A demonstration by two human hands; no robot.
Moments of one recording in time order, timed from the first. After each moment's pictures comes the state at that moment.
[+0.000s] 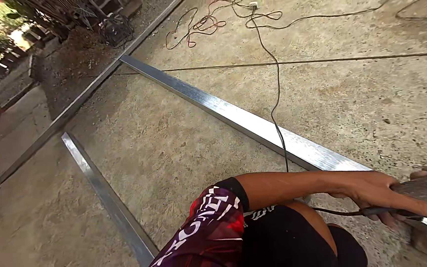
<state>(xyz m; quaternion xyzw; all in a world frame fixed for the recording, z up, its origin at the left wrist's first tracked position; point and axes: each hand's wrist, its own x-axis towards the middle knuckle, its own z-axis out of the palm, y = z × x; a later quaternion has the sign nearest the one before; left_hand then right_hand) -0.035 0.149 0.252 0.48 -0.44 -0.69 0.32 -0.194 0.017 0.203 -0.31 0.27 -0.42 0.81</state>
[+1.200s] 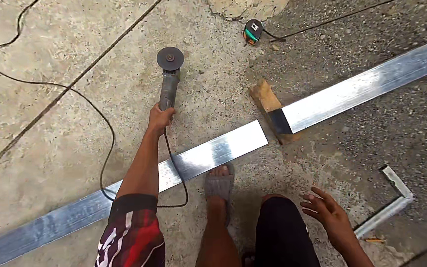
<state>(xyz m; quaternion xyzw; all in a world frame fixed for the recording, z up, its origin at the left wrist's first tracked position) 0.121 -0.154 -0.034 0.74 -0.38 -0.48 0.29 -0.381 0.184 0.028 -0.22 0.78 -0.30 0.49</state>
